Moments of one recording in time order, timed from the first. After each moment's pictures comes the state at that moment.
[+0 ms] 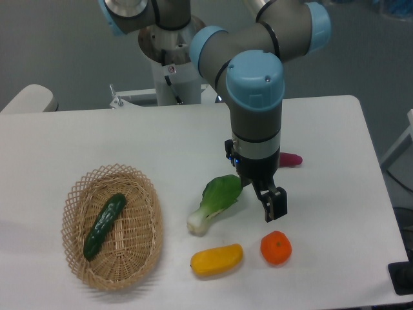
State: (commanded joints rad) arm 2.46 -1.94 -1.35 -1.16 1.58 1.57
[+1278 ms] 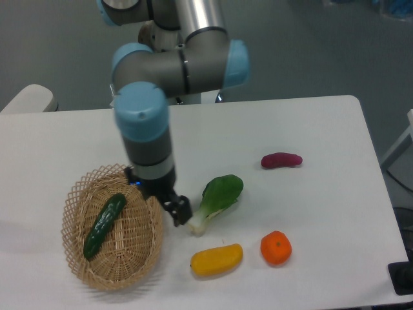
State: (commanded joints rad) arm 2.11 -1.96 -1.51 -1.15 1.58 0.64
